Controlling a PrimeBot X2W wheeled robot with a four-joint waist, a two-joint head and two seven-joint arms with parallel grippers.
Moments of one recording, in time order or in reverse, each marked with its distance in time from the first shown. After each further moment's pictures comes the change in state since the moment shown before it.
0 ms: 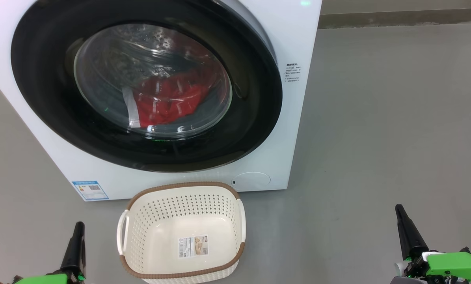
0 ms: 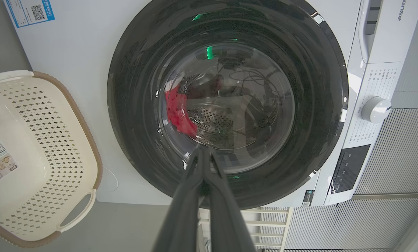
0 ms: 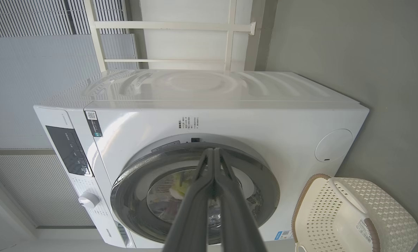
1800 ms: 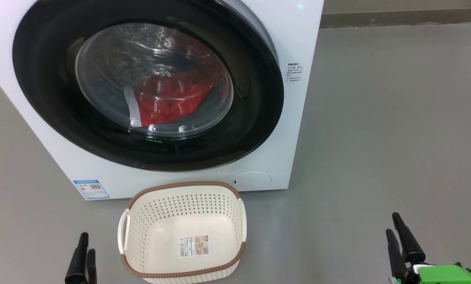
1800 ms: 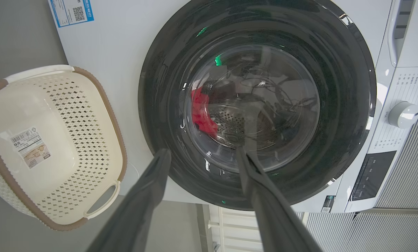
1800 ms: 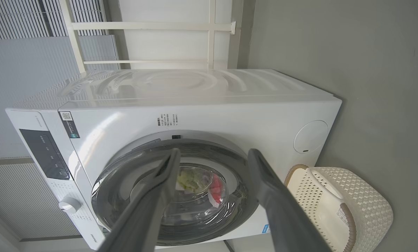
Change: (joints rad) left arm 0.048 -0.025 -0.017 0.031 0.018 0.001 -0.043; right arm 0.032 0.012 0.028 0.044 -0.002 0.000 -0.033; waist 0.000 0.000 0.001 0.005
